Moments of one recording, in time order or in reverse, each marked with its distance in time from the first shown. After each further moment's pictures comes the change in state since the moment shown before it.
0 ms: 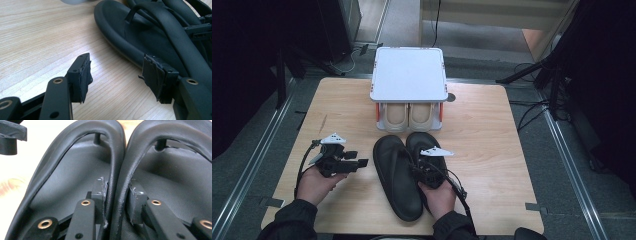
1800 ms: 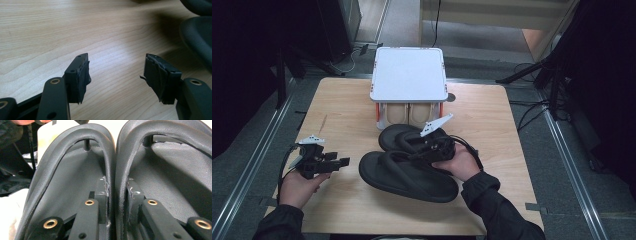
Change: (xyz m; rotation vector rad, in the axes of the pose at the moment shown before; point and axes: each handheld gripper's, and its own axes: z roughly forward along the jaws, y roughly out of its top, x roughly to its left) left arm 0.035 -0.023 -0.027 -0.019 0.107 -0.131; right arm -0.023 0.091 -0.026 0.241 0.463 -0.503
